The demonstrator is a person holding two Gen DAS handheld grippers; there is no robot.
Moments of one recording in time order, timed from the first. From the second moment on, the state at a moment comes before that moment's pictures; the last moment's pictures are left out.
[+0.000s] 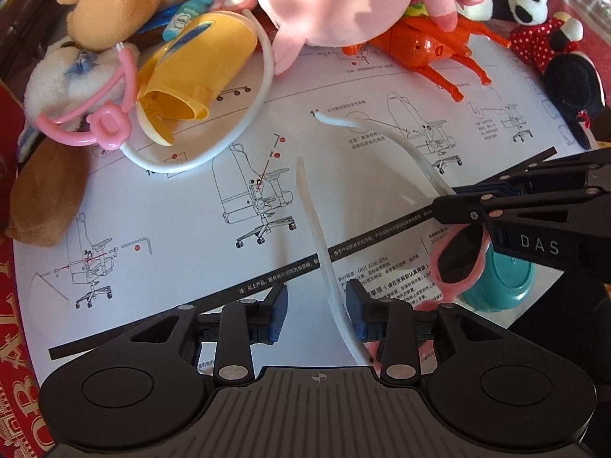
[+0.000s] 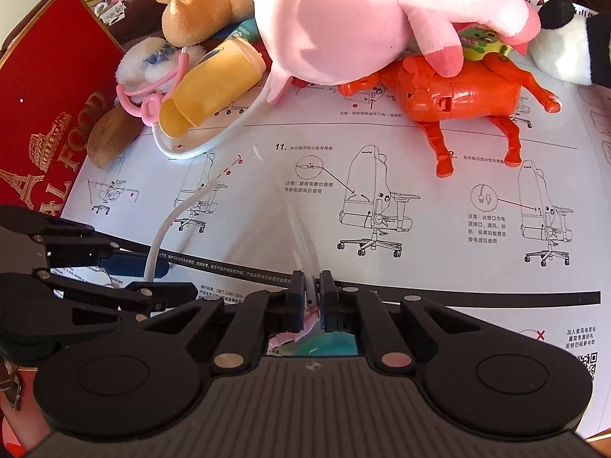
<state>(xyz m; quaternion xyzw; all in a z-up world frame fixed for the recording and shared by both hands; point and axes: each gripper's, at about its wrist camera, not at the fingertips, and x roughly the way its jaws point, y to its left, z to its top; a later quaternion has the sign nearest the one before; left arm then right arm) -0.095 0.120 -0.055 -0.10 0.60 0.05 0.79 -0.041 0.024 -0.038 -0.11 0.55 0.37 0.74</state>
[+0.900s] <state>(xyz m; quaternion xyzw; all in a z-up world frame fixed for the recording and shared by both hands) -0.107 0.116 -0.005 -0.09 0.55 0.07 0.83 -0.044 0.021 0.003 -0.09 0.52 0.39 0.75</state>
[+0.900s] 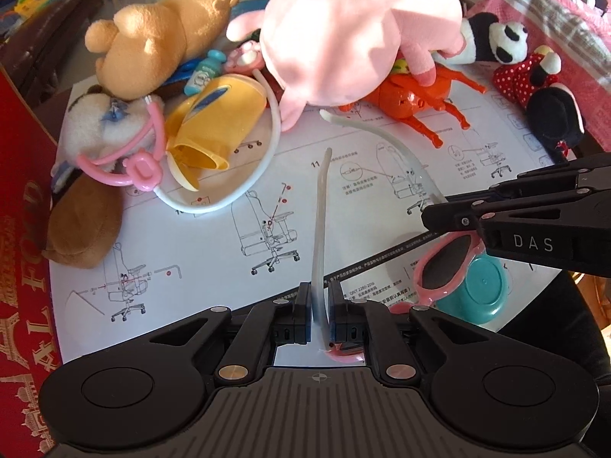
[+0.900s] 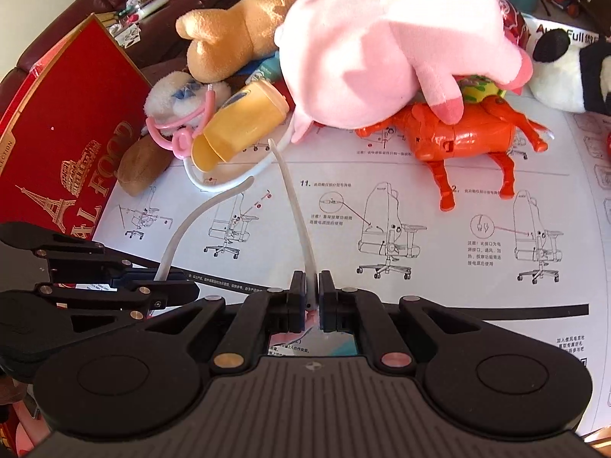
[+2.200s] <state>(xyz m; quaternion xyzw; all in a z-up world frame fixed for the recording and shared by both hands) -0.278 0.382 0.138 -0.23 0.34 0.44 0.80 -0.156 0.357 0.195 -0.21 0.22 0.64 0.71</state>
